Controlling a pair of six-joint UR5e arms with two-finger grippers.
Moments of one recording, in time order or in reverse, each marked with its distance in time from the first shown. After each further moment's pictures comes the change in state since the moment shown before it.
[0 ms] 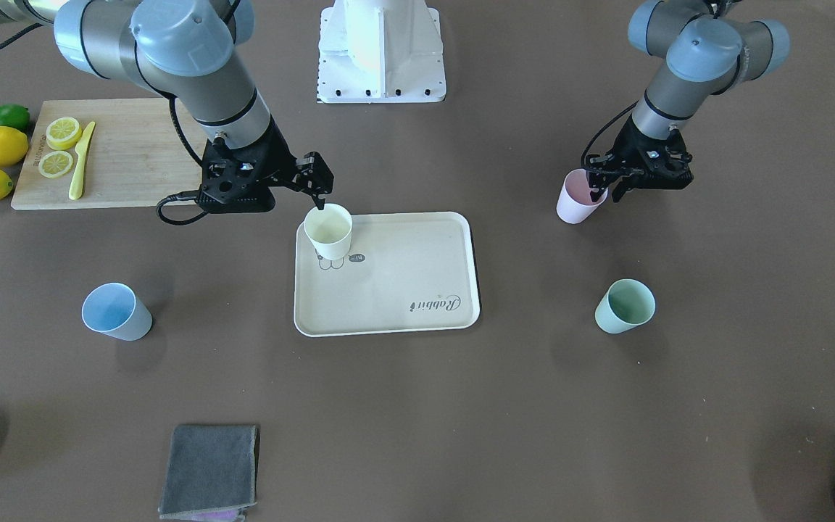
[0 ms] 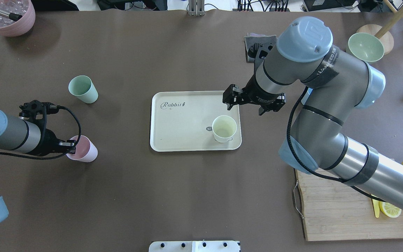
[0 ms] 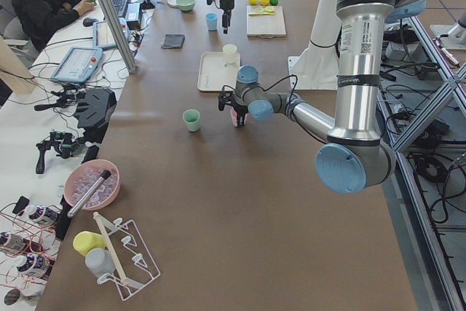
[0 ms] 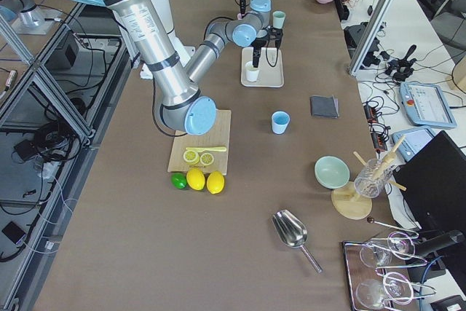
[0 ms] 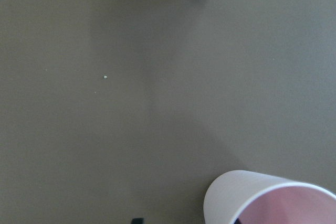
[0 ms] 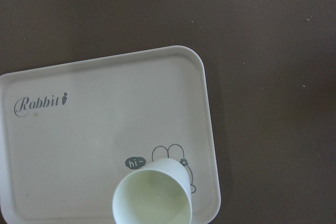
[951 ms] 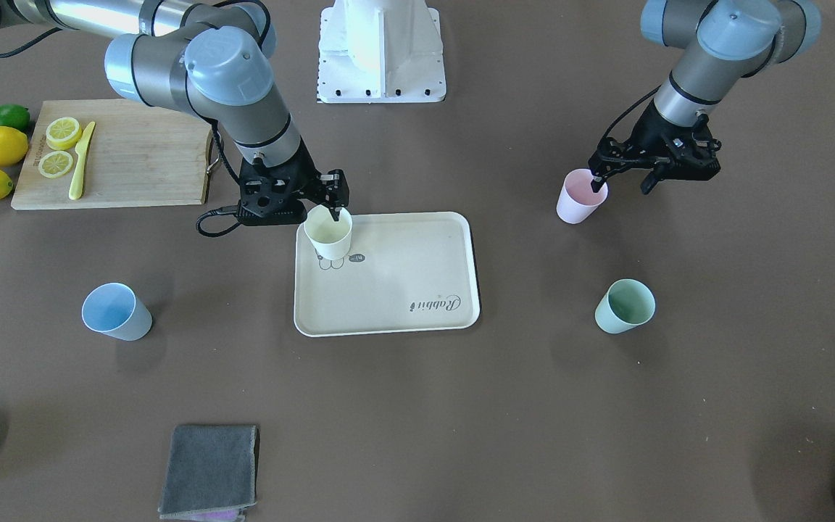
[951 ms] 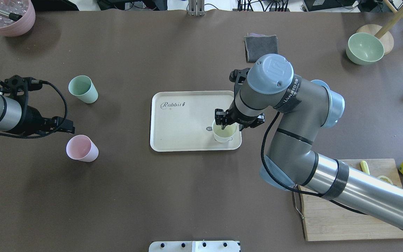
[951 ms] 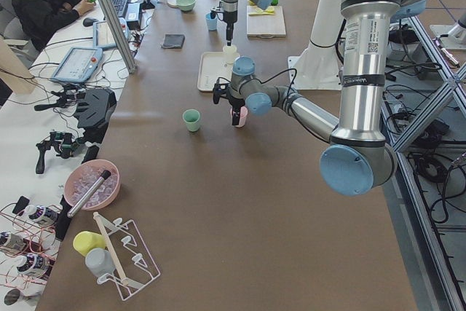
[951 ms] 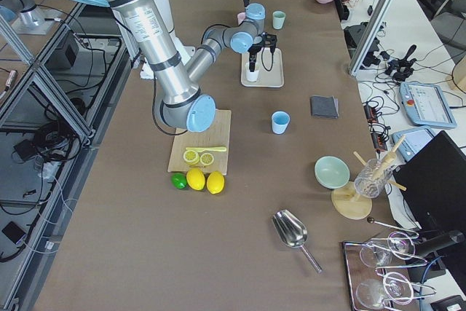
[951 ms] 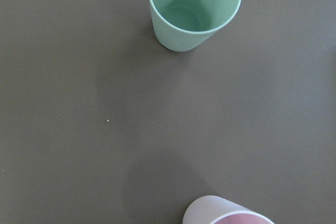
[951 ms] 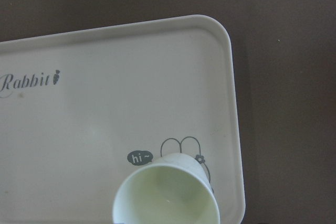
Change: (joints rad) left arm -0.069 0.006 -0.054 0.048 -0.042 0.033; right arm -0.092 0.017 -0.081 0.081 -0.078 0.015
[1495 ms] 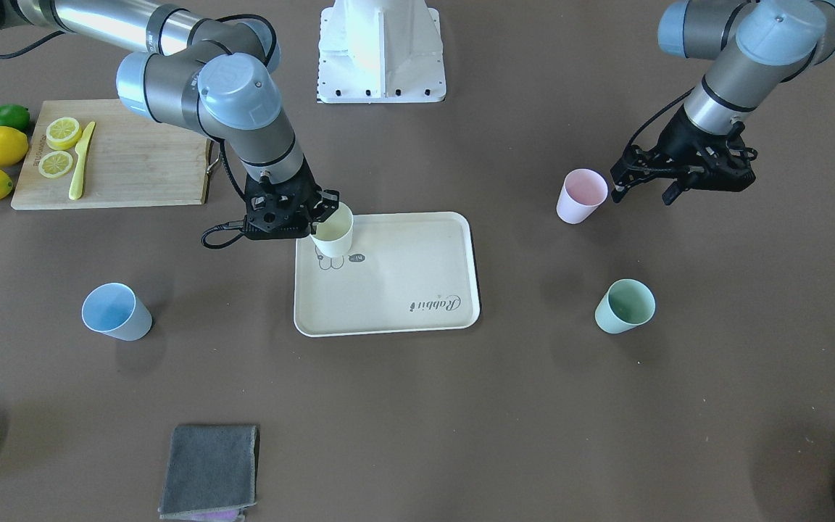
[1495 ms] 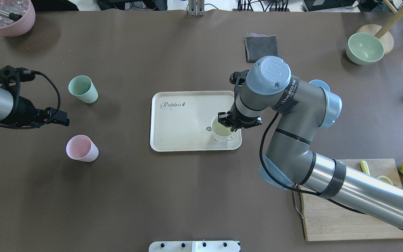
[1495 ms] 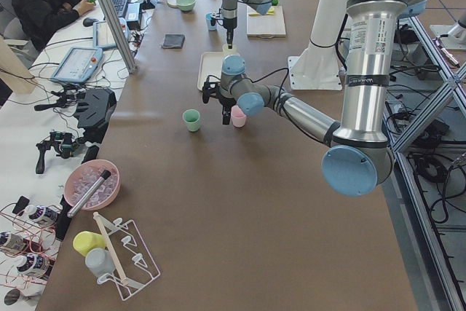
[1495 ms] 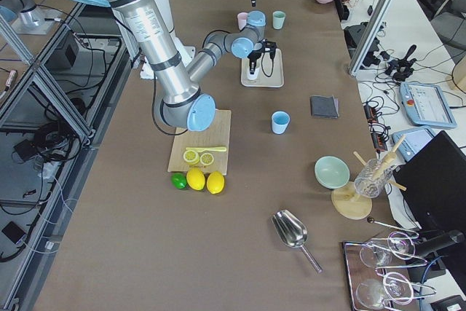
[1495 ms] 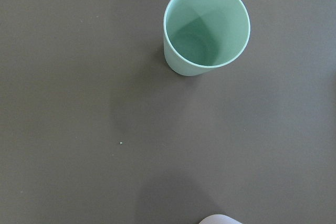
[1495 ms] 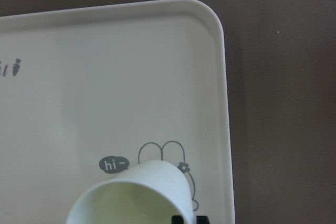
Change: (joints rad) left arm -0.115 -0.033 0.027 0.000 -0.084 0.063; right arm -0.027 0.007 -0.081 0.017 -0.024 -0.032
